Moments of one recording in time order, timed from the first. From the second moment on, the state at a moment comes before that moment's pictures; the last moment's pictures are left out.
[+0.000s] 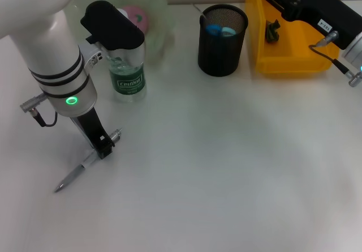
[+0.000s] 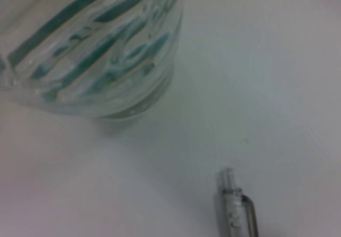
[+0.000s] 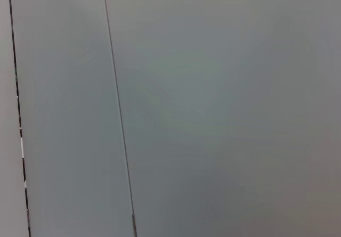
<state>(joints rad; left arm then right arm) -0.87 -2.08 1.56 0.92 2.75 1.52 -2.65 0.58 2.09 -0.92 -0.34 -1.06 -1.26 0.87</state>
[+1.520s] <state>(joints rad) -0.87 -2.08 1.56 0.92 2.75 1.52 -2.63 0.60 2.09 -0.92 -0.34 -1.06 -1.24 0.87</state>
